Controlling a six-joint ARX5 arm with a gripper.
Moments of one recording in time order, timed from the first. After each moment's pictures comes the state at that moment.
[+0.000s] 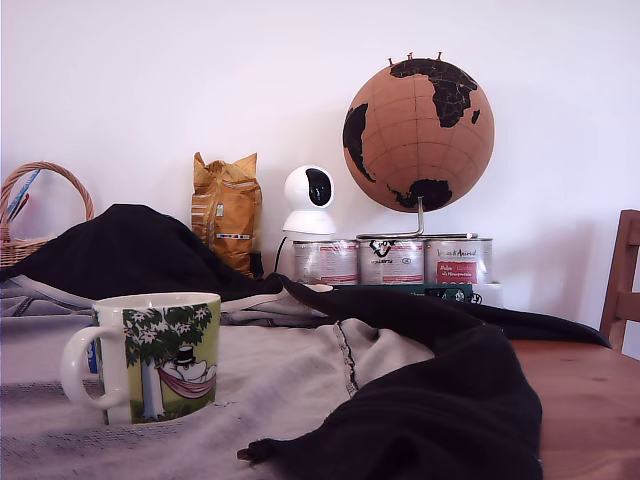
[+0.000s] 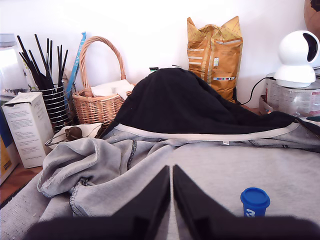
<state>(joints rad) -0.01 0.00 0.02 -0.01 0.00 0.01</state>
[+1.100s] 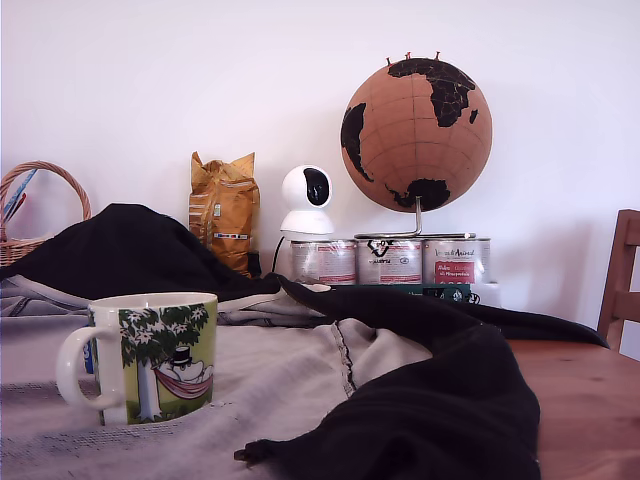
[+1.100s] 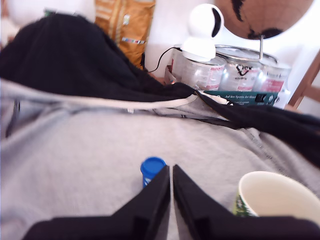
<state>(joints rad) 0.02 0.41 0.02 0.26 0.40 -0.07</state>
